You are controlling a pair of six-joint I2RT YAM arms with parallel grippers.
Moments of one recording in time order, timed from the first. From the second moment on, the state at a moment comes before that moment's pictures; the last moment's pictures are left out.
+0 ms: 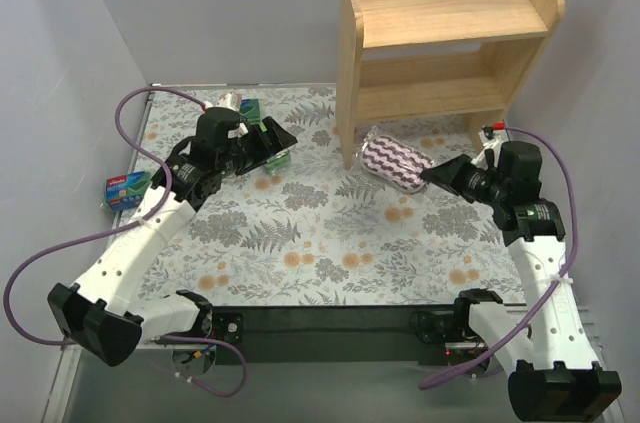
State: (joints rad) left arm -0.50 1.18 1.24 -0.61 0.06 -0.85; right arm 0.09 0.84 0.89 -0.63 -0.57 0.67
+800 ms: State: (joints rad) left arm -0.50 1.06 1.21 -0.63 0.09 -0.86; right arm -0.17 1.02 1.06 -0.46 -0.26 0.94
